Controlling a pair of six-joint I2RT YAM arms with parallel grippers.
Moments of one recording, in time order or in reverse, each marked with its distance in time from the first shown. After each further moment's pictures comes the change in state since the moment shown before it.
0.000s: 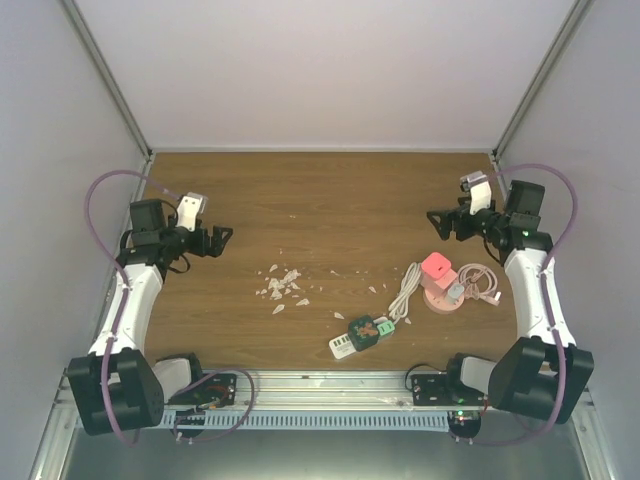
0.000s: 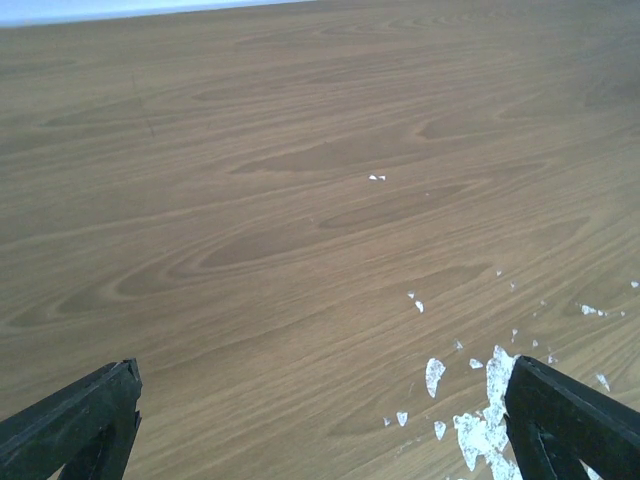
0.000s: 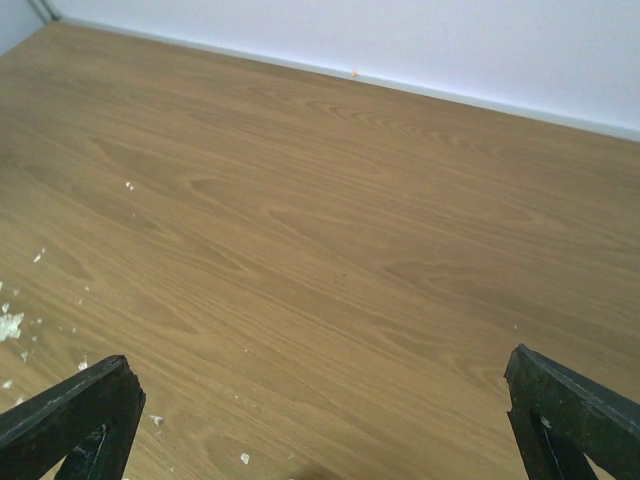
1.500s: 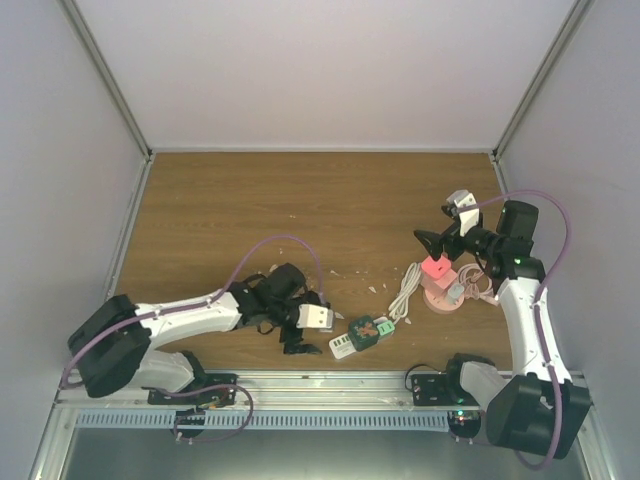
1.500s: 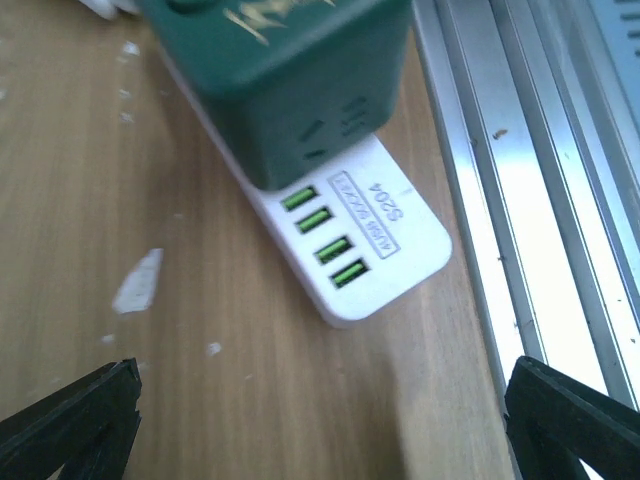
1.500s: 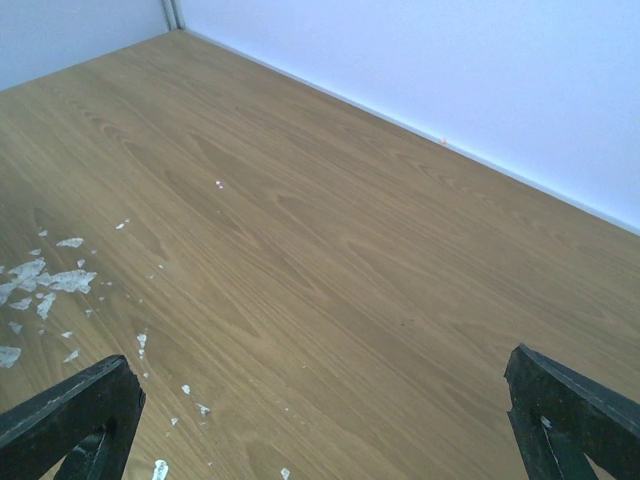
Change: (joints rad) left arm -1.063 0.173 -0.188 0.133 -0.061 0.381; right arm 0.040 -0.185 -0.187 0.108 -0.157 -0.127
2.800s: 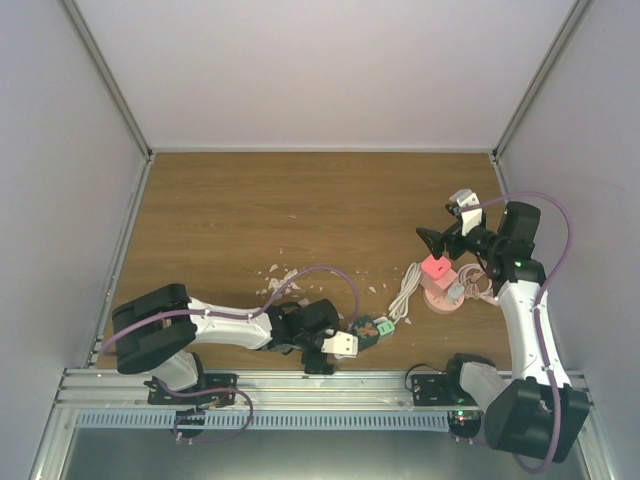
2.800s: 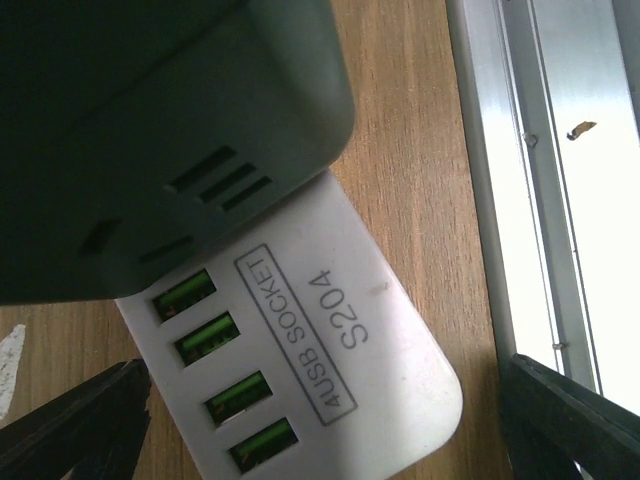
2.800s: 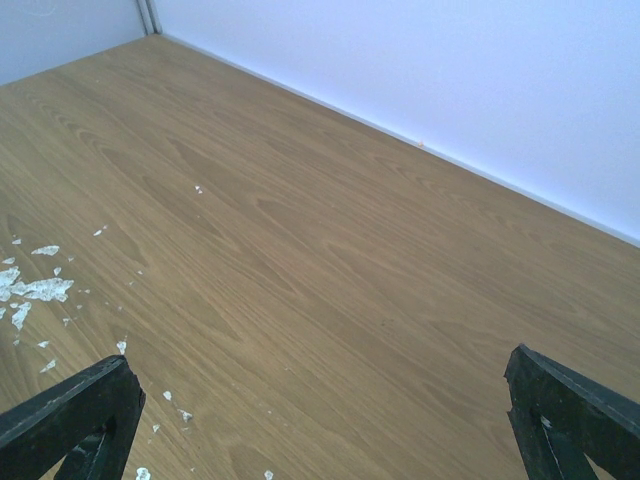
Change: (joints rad) left arm -0.302 0.249 0.016 0.204 -0.351 -0.177; right arm -0.007 -0.020 -0.013 0.034 0.040 0.023
